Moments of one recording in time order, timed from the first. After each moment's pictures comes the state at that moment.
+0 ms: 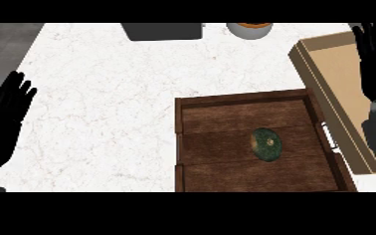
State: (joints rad) left arm 0.01 0.54 0.04 -1.61 0.40 0.17 0.06; right arm -0.41 -0.50 -0.06 -1.35 -0.39 -0.23 -0.05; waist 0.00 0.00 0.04
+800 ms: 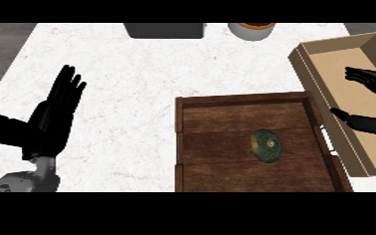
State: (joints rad) left arm -0.09 0.35 -0.10 -1.65 0.34 0.27 0.13; right arm -0.27 -0.64 -0.05 -1.01 -0.21 0.14 -0.56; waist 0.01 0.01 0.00
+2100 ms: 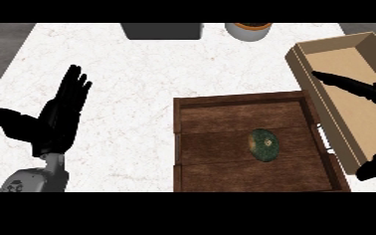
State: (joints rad) left arm -0.11 0.27 -0.07 -1.62 0.28 0.25 0.15; right arm -0.23 -0.84 0.08 -1.64 -0.14 0.60 0.02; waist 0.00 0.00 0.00
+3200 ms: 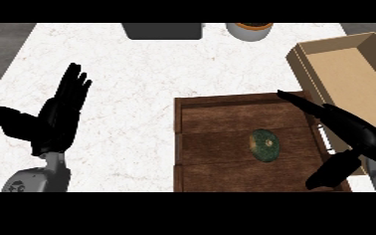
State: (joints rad) left arm -0.11 0.20 -0.01 -1.65 0.19 0.19 0.20; right arm -0.14 -0.51 0.08 -1.72 0.17 0.62 0.15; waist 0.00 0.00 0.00
